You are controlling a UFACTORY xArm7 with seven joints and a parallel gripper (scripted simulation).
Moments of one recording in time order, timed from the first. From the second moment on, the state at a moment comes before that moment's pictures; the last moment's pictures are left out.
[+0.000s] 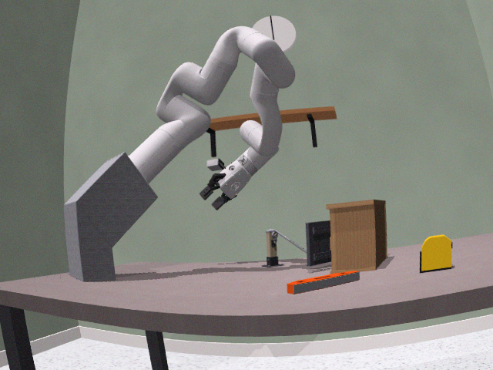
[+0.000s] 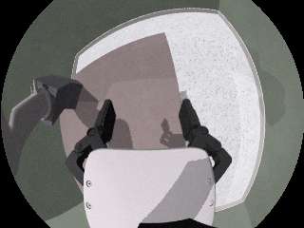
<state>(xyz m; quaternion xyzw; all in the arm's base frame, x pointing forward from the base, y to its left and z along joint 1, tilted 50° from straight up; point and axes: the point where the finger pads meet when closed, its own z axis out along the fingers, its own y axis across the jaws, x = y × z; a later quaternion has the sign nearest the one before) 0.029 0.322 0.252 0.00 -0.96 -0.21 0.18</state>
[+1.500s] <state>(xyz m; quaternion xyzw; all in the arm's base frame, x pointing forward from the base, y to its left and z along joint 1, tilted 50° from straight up) 0.408 -0.028 0.201 -0.80 -0.42 -0.37 0.20</state>
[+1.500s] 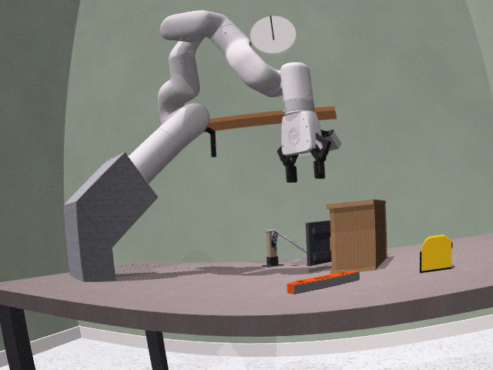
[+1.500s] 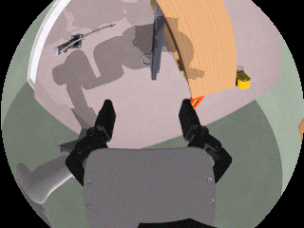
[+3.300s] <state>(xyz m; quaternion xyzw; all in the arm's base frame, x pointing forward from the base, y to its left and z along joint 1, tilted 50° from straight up) 0.428 -0.016 0.182 -0.81 -0.41 -0.37 0.20</state>
